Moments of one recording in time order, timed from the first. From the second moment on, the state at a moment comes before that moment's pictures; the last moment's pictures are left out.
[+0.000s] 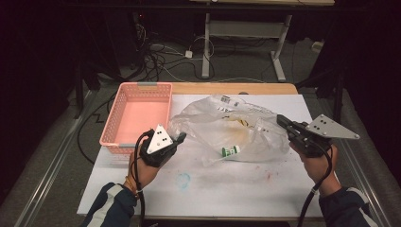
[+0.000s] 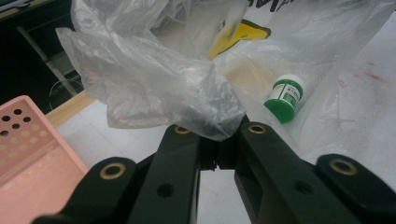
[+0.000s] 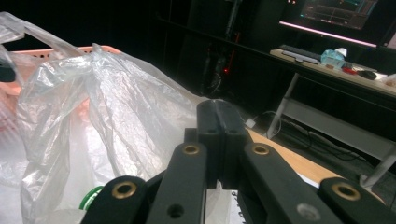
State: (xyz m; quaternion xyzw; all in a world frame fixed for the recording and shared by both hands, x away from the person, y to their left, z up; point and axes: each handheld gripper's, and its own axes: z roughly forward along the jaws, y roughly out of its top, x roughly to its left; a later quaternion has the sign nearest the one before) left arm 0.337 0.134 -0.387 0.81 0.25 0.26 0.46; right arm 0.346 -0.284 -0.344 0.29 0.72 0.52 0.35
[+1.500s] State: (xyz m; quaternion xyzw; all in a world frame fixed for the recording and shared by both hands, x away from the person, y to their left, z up) left arm 0.387 0.068 -0.309 0.75 0.24 0.30 0.54; right arm 0.425 -0.289 -0.289 0.37 0.68 0.51 0.38
